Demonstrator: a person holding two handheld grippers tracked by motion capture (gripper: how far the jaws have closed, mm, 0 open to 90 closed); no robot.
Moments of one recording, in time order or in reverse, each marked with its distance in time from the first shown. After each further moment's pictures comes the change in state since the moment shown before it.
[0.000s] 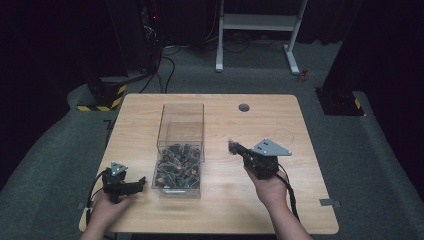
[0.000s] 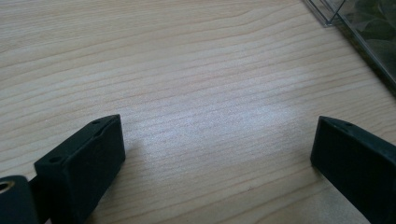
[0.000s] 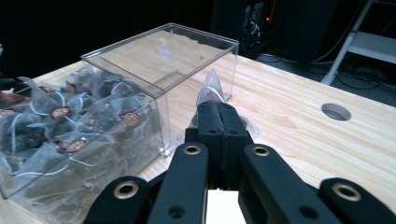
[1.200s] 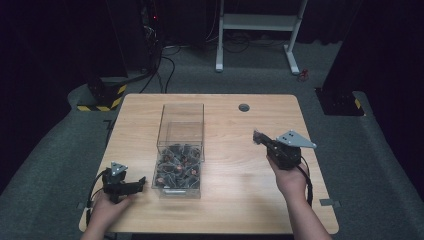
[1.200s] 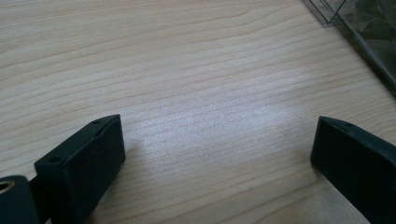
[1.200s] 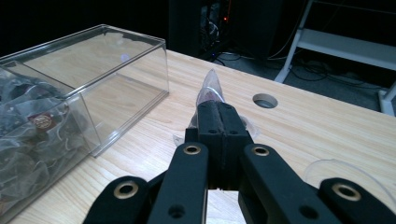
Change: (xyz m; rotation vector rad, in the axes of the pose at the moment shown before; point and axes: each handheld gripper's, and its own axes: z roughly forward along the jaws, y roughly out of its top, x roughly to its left) left arm 0.000 0.000 0.000 -0.001 0.000 0.000; right arm -0.060 -0.006 -0.018 -0.005 -0.144 0.043
